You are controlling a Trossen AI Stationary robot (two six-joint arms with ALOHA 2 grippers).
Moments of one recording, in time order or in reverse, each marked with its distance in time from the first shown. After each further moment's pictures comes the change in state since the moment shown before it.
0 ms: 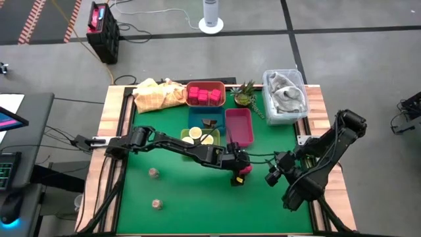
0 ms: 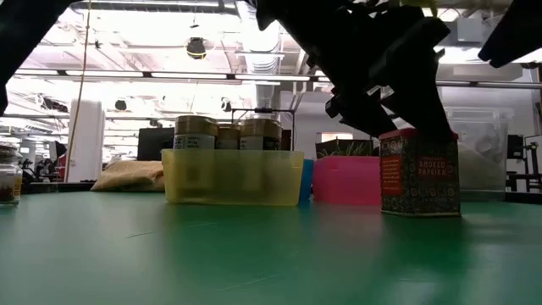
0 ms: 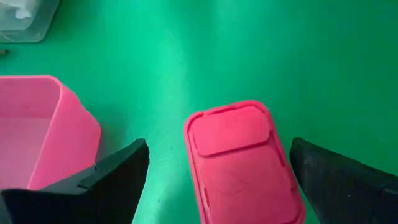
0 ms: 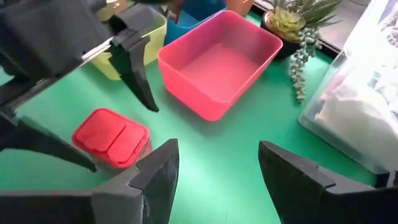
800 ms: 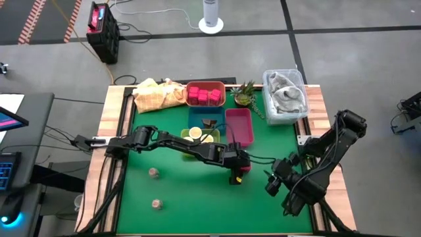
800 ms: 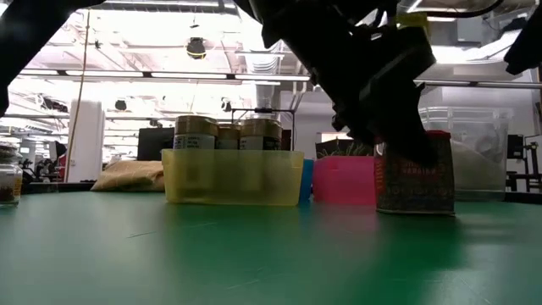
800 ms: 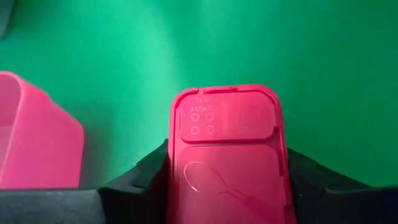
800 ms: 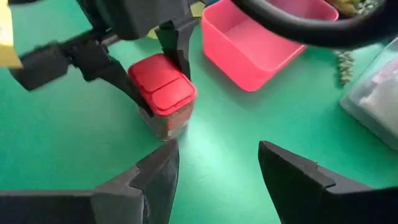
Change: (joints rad) left arm 0.035 0.036 0.011 -0.025 0.115 0.104; right arm 0.011 0.003 0.000 0.180 -0.093 -0.206
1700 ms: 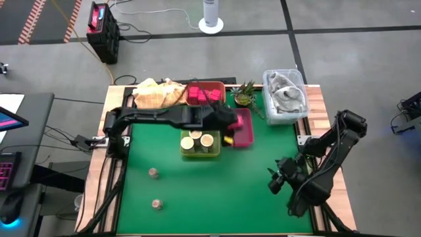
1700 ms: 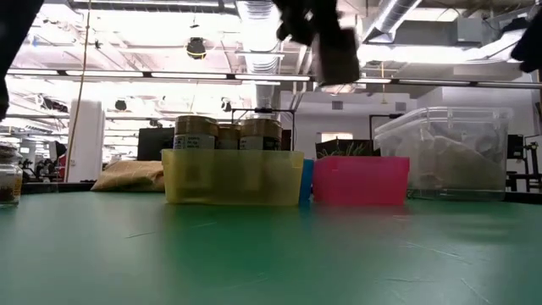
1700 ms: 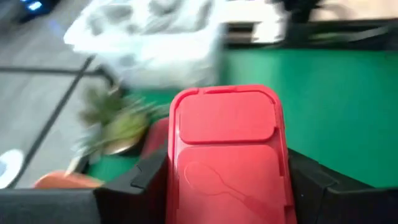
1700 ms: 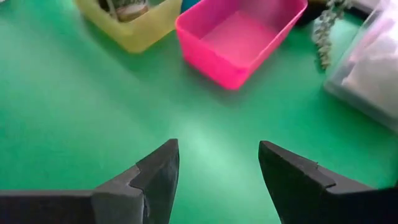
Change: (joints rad) left arm 0.193 -0.391 -0.008 -0.211 -0.211 0.056; right arm 0.034 0.000 0.000 -0.105 0.014 0.246
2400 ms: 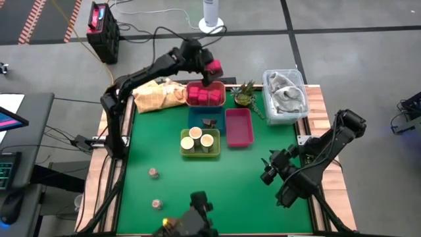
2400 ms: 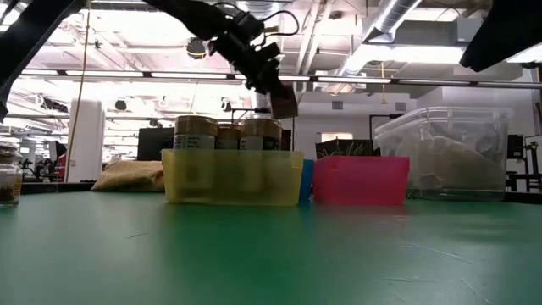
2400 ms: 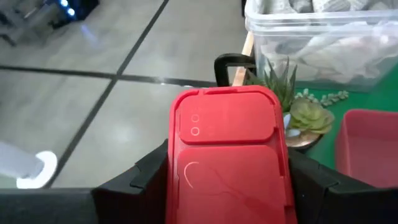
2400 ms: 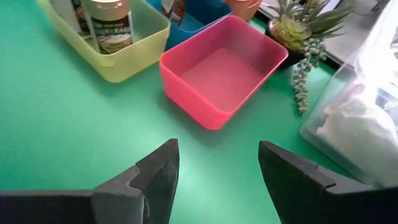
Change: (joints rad) left arm 0.641 0.027 -0.003 0.134 0.531 0.374; right arm -0.134 0.000 0.000 -0.001 0.100 -0.199
